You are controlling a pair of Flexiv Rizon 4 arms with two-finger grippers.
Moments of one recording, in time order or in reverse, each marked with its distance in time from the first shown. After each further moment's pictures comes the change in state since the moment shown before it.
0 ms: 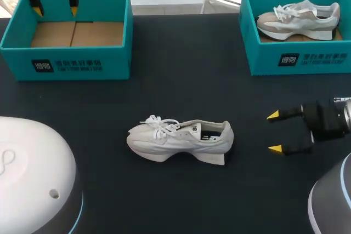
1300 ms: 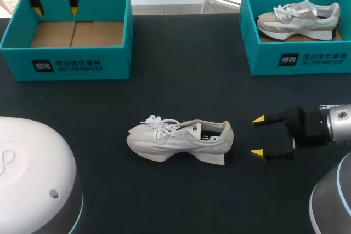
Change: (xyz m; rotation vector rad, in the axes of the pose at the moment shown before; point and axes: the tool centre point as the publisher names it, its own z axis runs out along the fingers) left arm 0.000 0.000 0.000 0.000 0.000 0.000; right arm 0.018 0.028 0.041 0.008 -0.060 0.066
